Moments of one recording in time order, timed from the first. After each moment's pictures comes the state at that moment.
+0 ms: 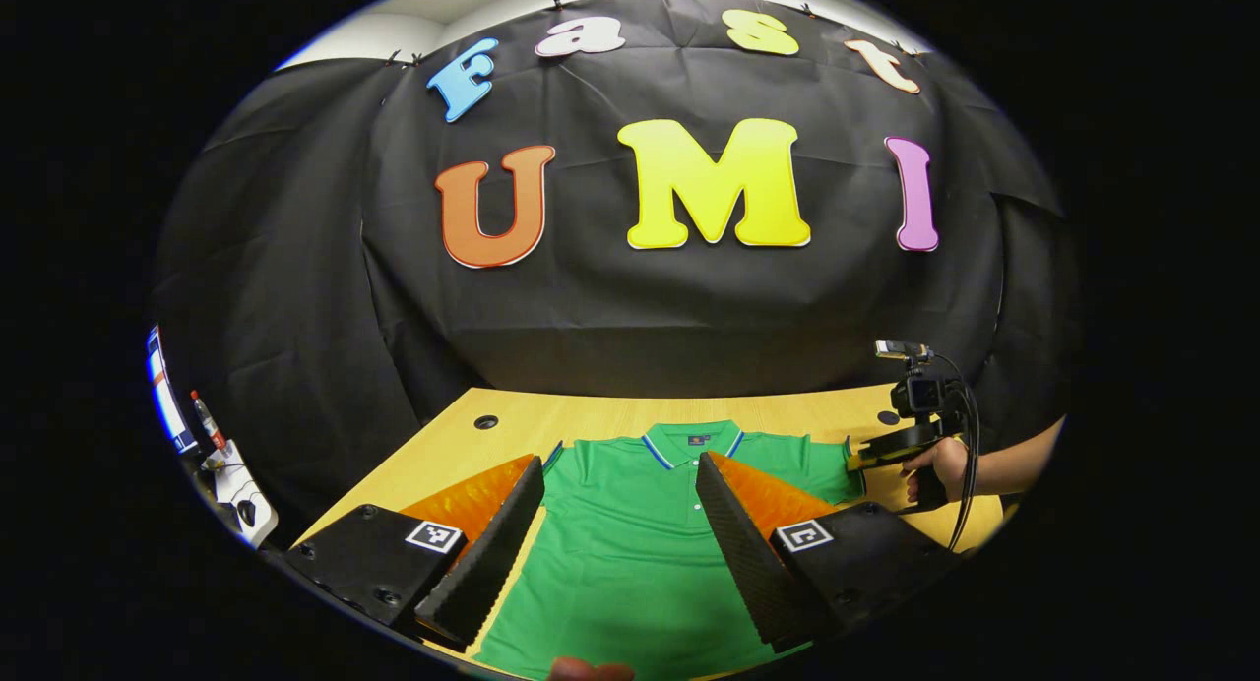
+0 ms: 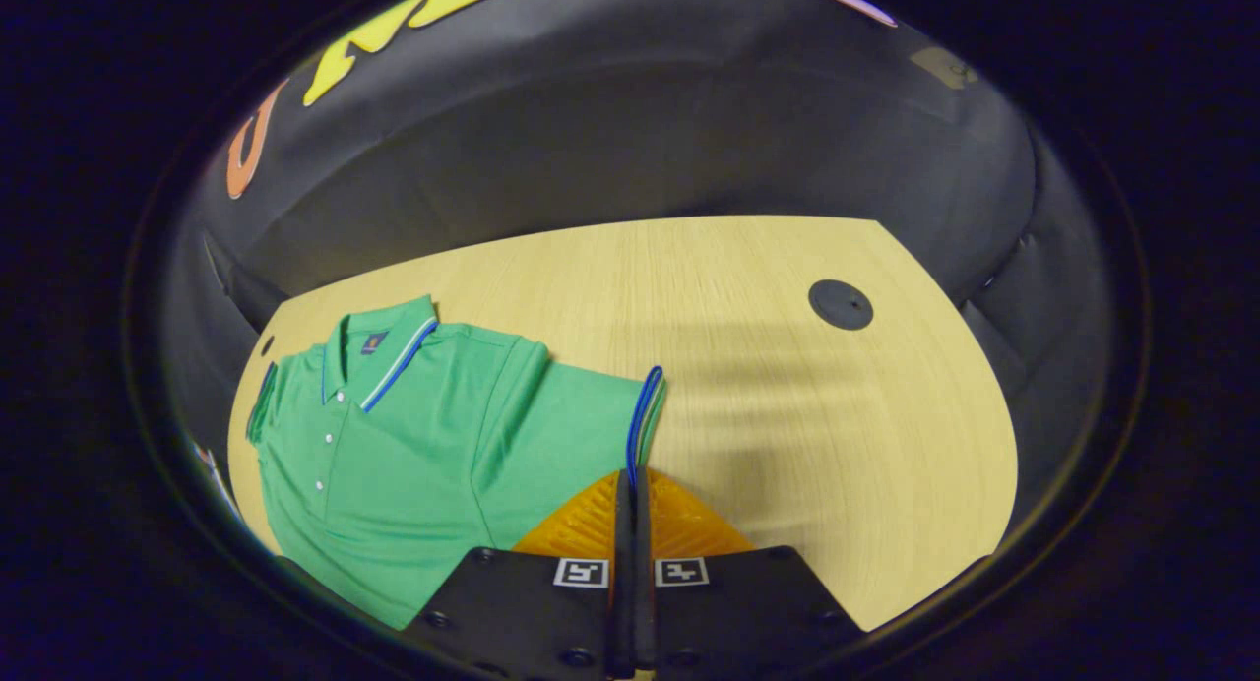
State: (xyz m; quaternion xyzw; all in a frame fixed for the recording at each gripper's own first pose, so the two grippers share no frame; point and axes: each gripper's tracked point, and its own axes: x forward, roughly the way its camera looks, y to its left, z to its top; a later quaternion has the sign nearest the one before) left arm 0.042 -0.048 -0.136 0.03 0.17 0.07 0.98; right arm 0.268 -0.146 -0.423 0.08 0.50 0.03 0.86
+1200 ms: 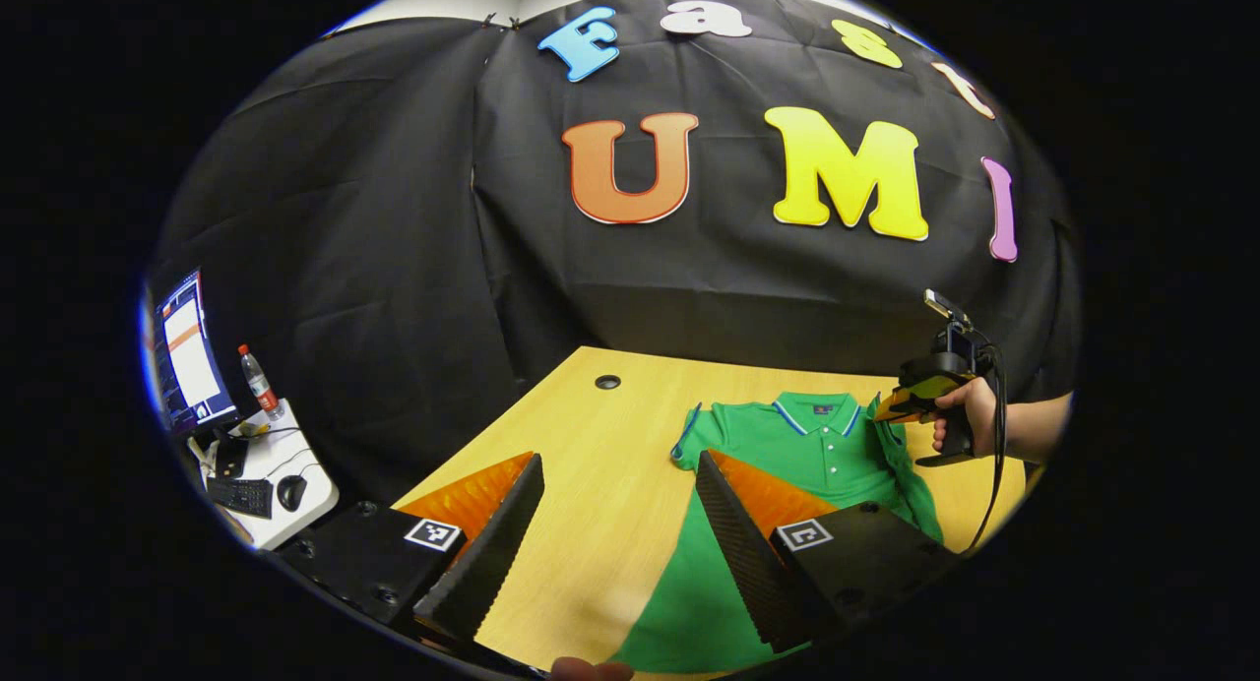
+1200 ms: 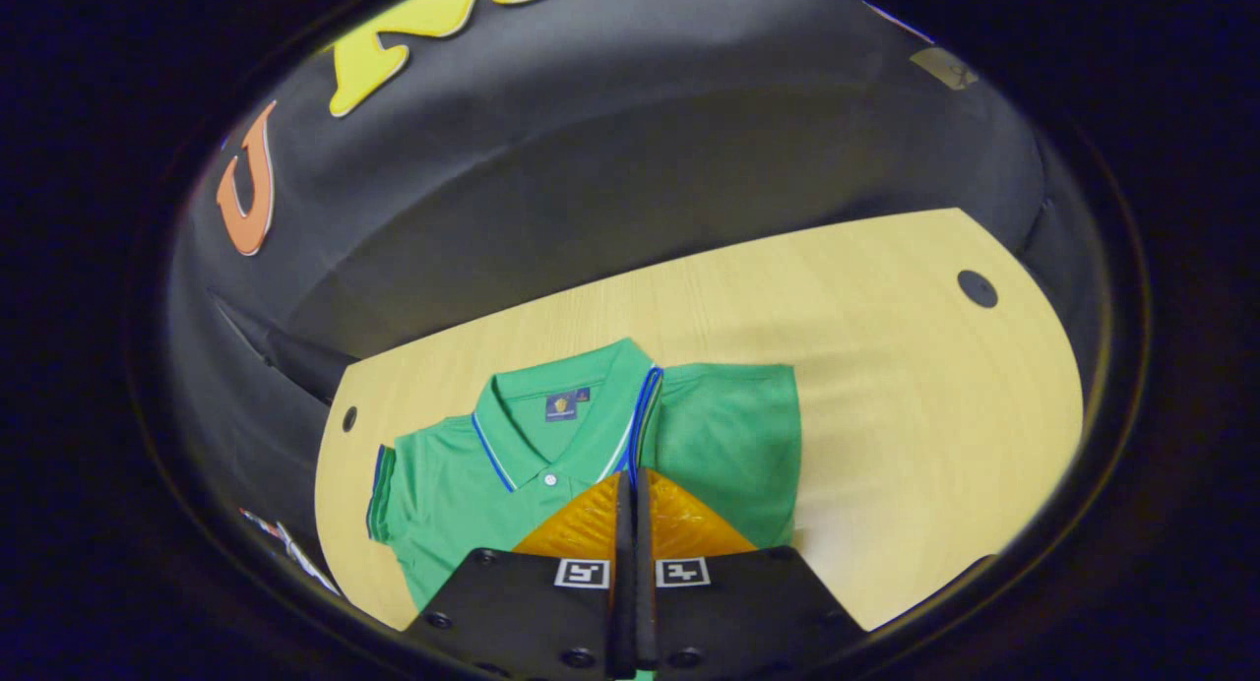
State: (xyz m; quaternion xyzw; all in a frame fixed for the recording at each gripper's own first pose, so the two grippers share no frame) left arm -0.026 0.132 -0.164 0.00 0.21 0.17 0.96; right arm 0.292 0.059 -0.394 0.15 0.50 0.03 0.86
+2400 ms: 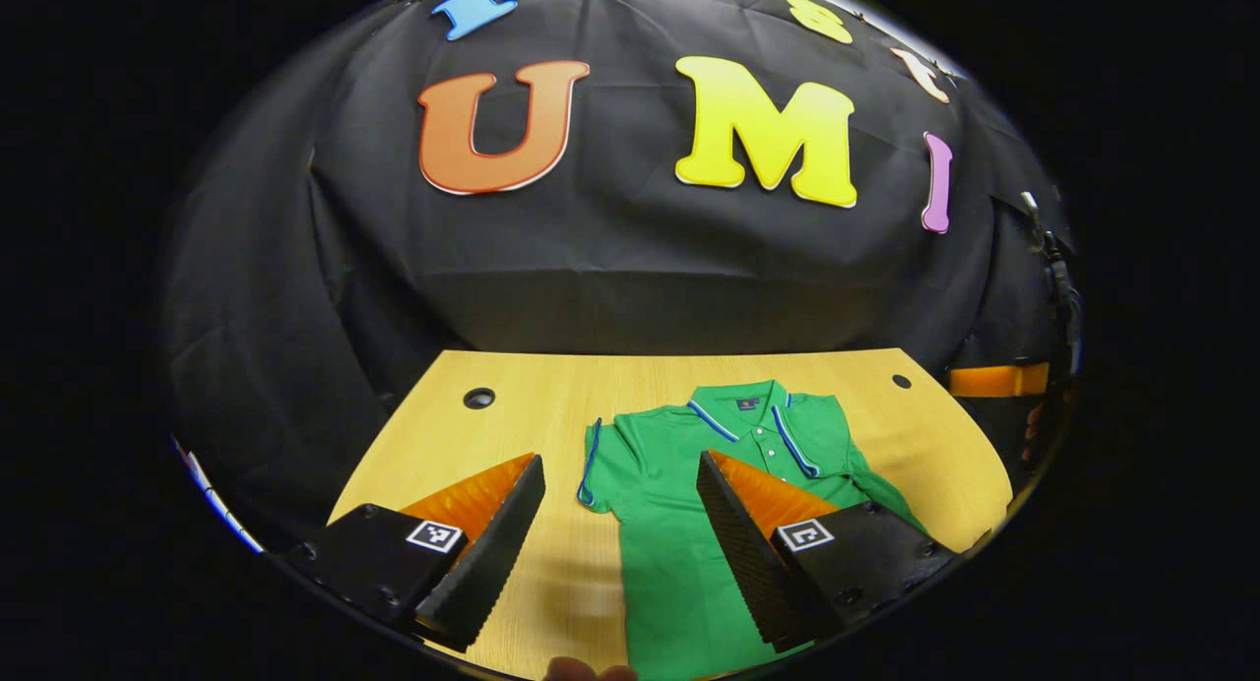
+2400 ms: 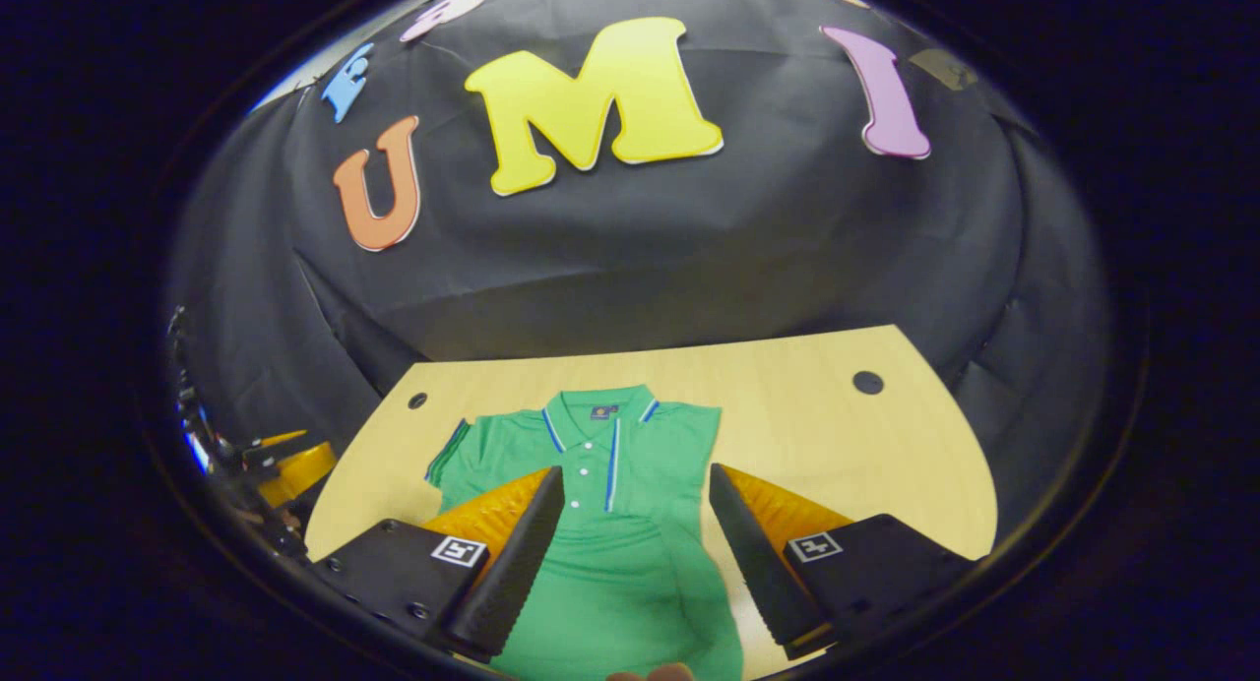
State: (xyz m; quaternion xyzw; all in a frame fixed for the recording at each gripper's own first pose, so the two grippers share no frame) left arm 0.128 0.092 -0.212 -0.01 0.26 -0.04 0.96; right arm 0.144 -0.030 -0.189 0.05 0.34 0.08 0.93
